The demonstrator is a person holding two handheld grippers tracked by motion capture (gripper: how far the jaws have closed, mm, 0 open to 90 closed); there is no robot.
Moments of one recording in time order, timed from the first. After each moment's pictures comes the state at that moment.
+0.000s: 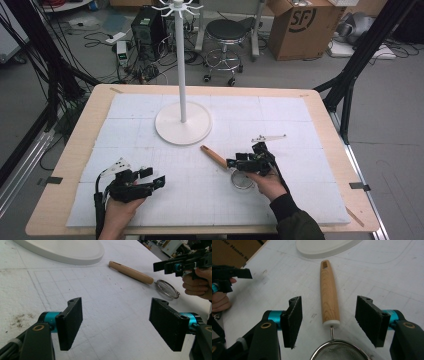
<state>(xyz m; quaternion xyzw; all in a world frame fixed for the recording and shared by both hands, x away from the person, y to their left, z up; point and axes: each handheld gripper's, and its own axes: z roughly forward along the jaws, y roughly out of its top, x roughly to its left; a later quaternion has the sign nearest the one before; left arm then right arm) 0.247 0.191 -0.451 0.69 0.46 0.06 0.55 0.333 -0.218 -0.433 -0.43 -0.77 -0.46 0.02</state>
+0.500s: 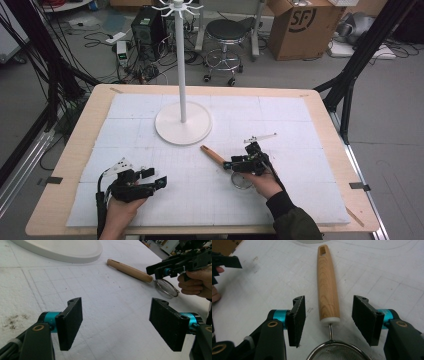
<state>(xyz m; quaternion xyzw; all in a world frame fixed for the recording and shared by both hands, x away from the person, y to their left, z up) 0.248 0.189 -0.452 0.69 0.46 0.05 0.55 0.341 -0.204 -0.442 -0.43 -0.80 -0.42 0.04</state>
